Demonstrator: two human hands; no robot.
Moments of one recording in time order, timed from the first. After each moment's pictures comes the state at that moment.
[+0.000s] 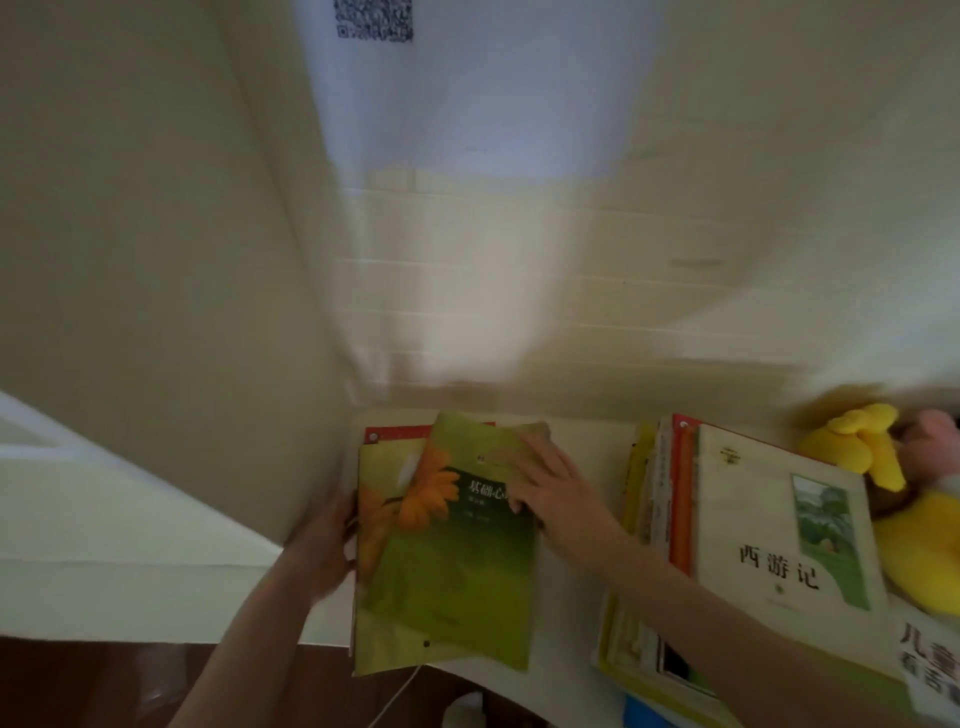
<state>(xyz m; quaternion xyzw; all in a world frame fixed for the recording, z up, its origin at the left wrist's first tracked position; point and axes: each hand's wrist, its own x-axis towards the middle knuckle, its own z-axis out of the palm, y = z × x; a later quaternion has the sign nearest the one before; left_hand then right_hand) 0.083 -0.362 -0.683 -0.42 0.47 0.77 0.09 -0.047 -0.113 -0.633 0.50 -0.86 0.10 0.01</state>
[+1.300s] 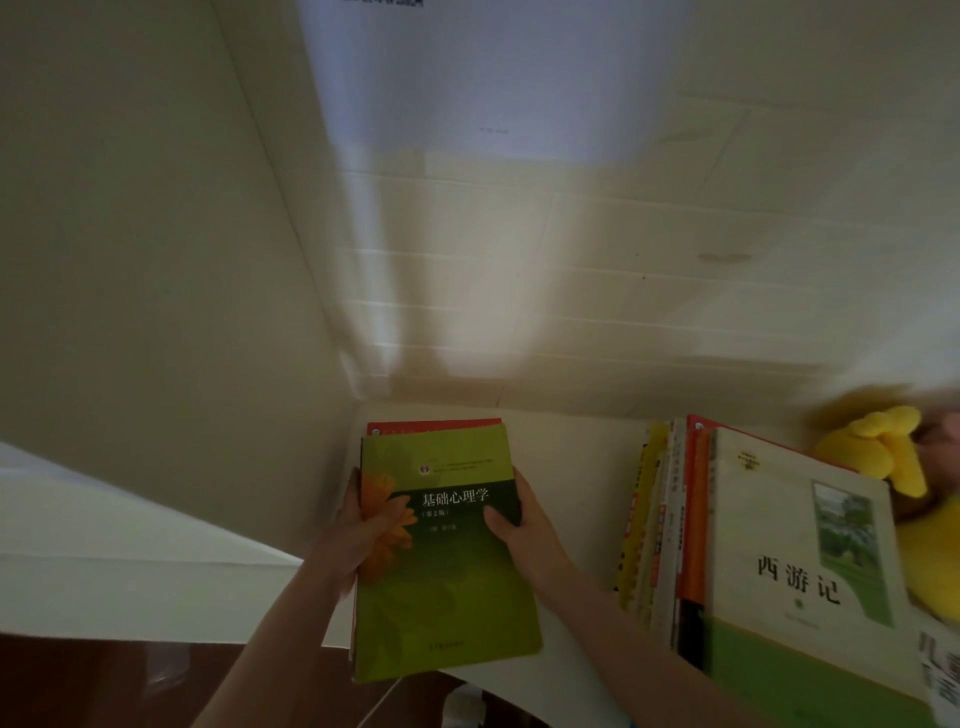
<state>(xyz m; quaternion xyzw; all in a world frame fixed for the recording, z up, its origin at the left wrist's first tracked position) 0.072 -0.342 -0.686 -0.38 0.56 0.73 0.08 -0.008 -0.154 -0.678 0.01 -0.71 0.61 -0.35</state>
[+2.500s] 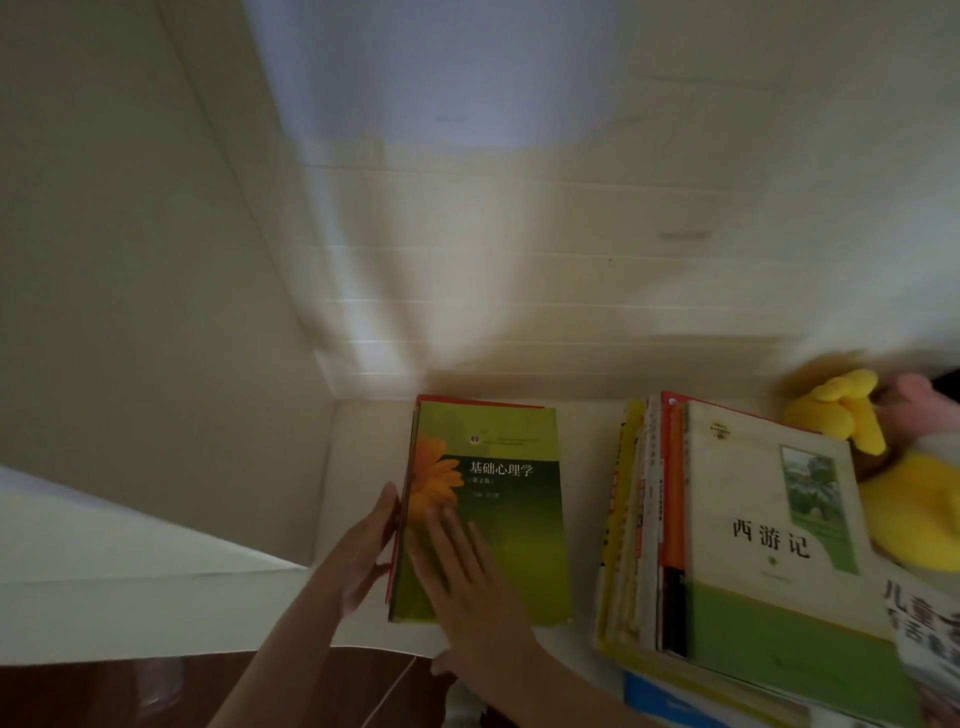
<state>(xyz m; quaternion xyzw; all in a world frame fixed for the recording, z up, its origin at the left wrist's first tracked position) 0.074 -0.315 -0.654 -0.38 0.55 0.72 0.18 0.076 -0.156 -0.673 0.43 -0.89 -0.02 -0.17</state>
